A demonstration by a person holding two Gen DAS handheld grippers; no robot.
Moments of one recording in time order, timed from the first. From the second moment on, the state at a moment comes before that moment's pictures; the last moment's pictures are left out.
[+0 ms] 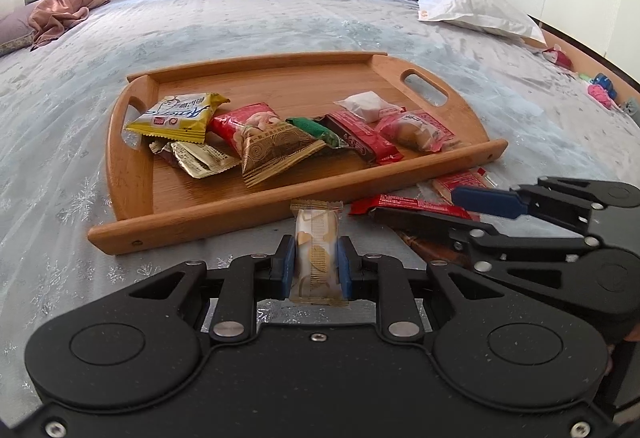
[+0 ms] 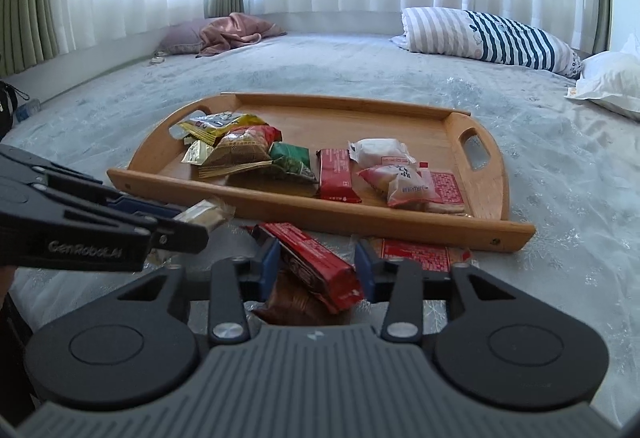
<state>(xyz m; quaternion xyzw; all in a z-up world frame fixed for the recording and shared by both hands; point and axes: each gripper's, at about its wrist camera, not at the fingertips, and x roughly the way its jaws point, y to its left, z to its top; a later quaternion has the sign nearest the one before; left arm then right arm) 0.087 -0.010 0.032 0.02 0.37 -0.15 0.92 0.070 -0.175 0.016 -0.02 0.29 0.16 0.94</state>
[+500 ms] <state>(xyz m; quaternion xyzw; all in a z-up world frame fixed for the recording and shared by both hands) 0.087 -0.006 0.030 0.01 0.37 -0.14 0.92 0.070 -0.162 0.020 -0.02 0.31 0.20 0.93</state>
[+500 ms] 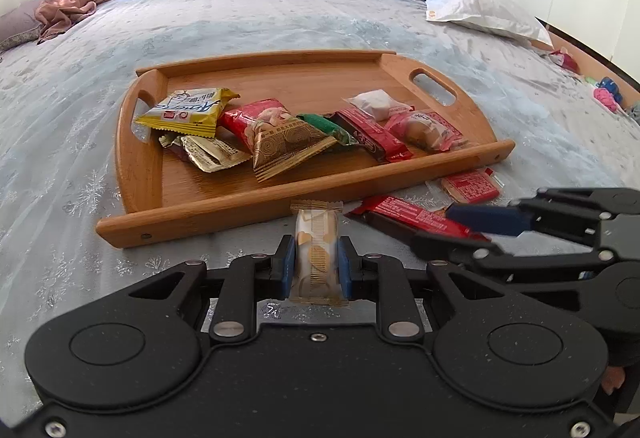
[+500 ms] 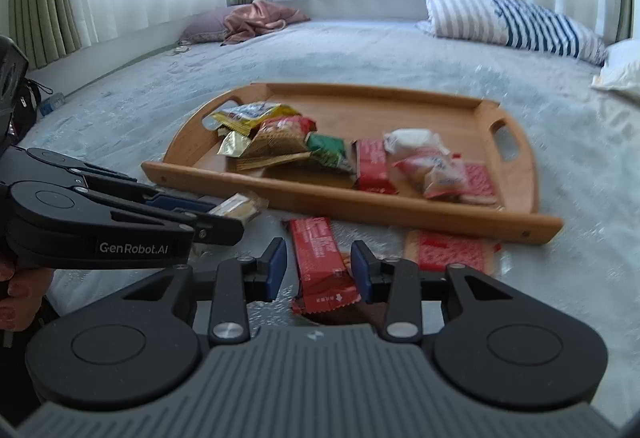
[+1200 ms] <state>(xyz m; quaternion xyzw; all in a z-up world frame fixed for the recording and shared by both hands) 0.077 0.001 0.066 -0.01 0.33 -0.14 0.93 0.055 -0.167 0.037 0.00 0.25 0.17 0.95</state>
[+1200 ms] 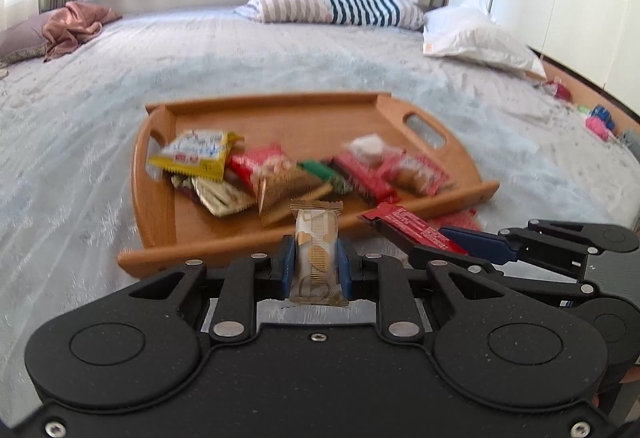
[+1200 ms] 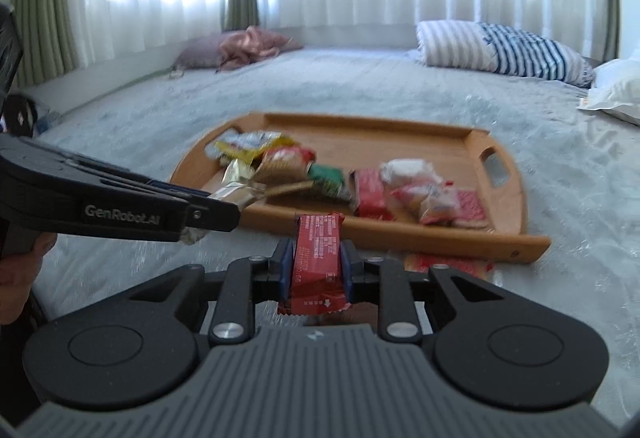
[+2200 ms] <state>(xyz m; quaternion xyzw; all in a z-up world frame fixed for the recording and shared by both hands) 0.217 0.019 0.082 -0.07 0.31 -0.06 0.95 0.192 -0.197 0.053 0.07 0.23 0.10 0.97</state>
